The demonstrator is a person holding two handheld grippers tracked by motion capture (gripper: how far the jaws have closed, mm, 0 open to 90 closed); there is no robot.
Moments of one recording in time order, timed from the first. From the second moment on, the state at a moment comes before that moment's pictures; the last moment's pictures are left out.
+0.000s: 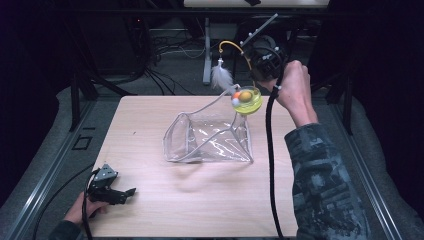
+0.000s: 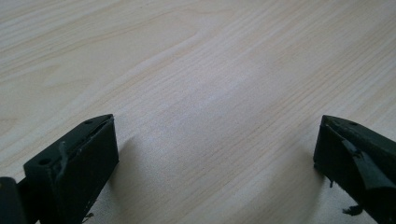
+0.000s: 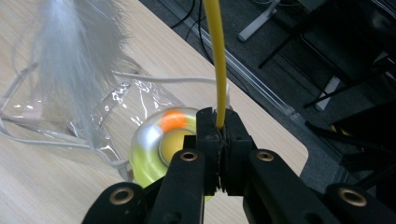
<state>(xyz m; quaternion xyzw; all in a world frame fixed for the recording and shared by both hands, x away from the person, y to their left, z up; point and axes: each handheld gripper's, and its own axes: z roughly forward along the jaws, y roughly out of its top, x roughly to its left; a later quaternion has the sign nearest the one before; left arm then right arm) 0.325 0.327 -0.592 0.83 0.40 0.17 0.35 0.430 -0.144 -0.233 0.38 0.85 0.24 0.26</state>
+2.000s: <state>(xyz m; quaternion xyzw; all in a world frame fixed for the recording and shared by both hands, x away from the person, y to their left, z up) 0.325 0.328 -0.592 0.83 0.40 0.17 0.35 0.454 -0.077 -0.333 0.34 0.90 0.20 0.18</state>
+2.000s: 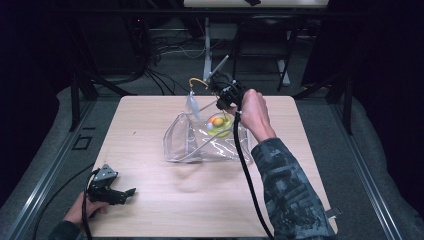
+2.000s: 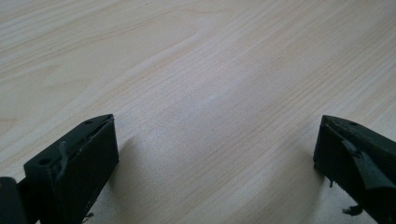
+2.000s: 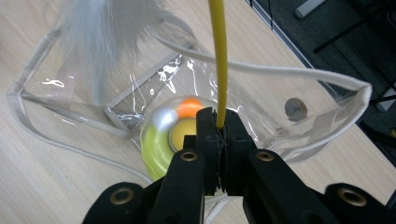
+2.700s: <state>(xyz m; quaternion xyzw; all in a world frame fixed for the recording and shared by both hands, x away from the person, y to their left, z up) 0.325 0.328 -0.592 0.84 0.39 0.16 0.35 0.457 -0.076 -0.371 0.34 0.91 0.15 0.16</state>
